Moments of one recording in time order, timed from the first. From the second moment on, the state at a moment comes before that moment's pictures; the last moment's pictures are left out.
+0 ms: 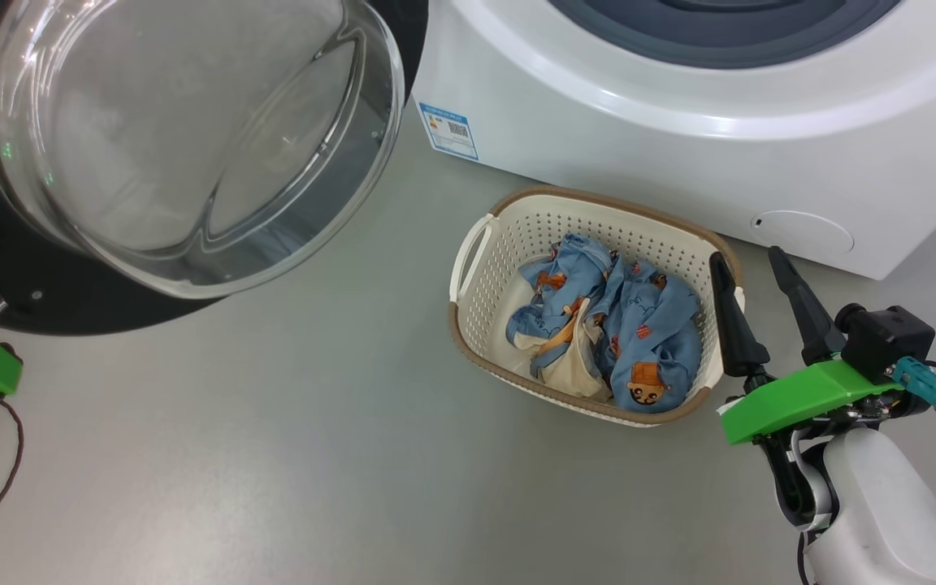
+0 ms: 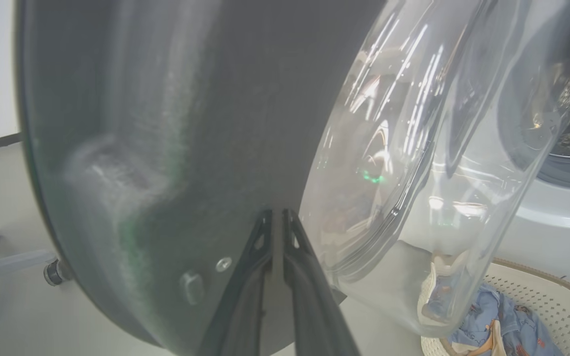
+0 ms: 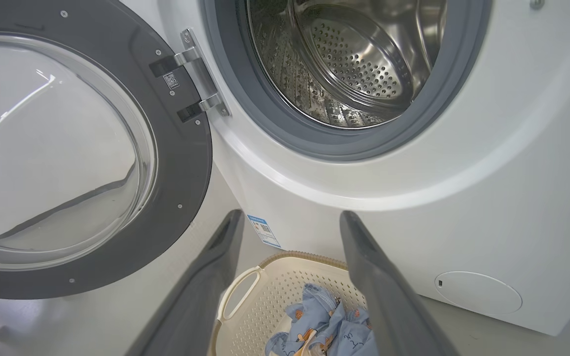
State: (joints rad) left arm -0.85 0.61 -0.63 0.95 -1.00 -0.13 -0.23; right arm -0.37 -0.10 0.11 0.42 0.35 0.12 -0.25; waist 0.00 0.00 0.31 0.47
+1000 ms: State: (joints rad) left arm -0.60 0.62 -0.54 0.70 -0.93 -0.13 -0.25; right arm -0.23 -0.10 0.12 0.38 0.42 0.12 -0.25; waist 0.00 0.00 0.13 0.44
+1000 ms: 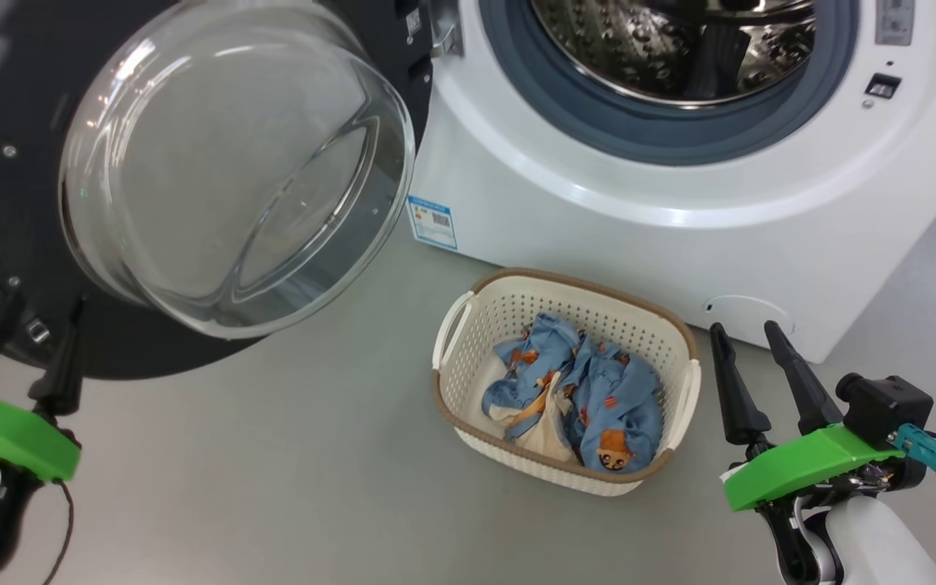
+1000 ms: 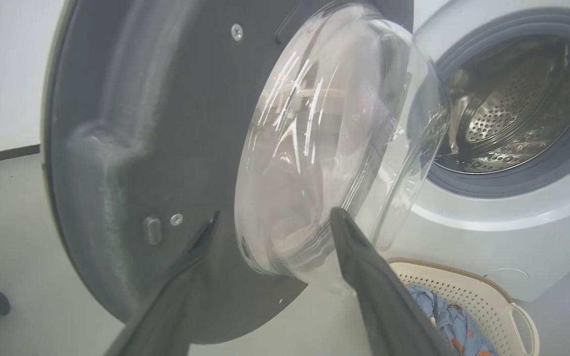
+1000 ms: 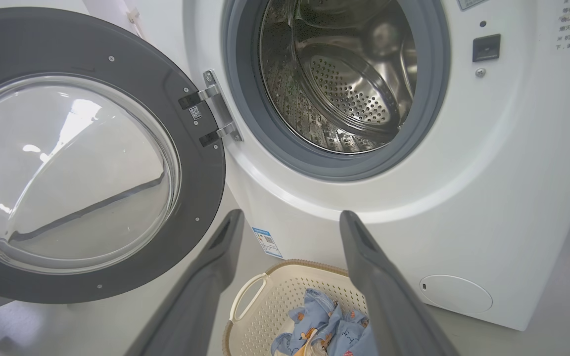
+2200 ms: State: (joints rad) left arm -0.20 0.50 -0.32 0.26 -0.74 -0.01 -0.26; right arm -0.15 -0.13 0.19 0.32 0.45 0.12 -0.25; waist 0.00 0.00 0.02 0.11
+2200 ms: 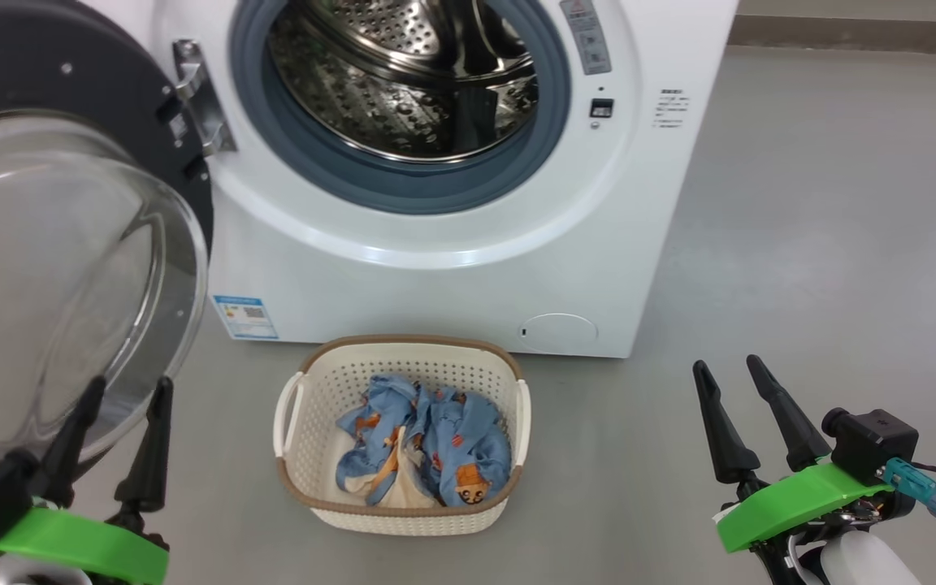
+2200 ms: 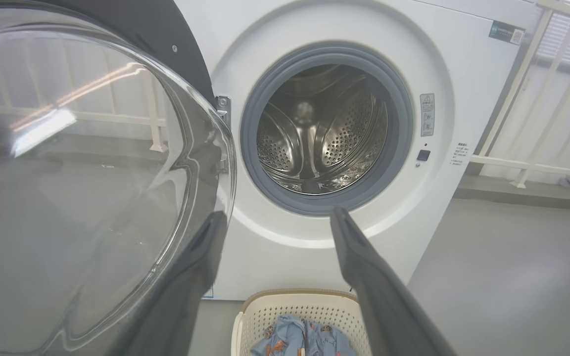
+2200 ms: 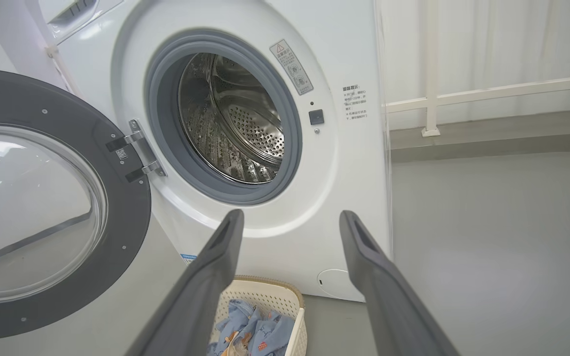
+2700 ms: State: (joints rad) left arm -0.13 0.42 -0.27 0.25 -0.69 -0.01 -0.26; right arm -0.15 -0.14 0.21 0.32 0.45 0.12 -0.25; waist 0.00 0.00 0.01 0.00
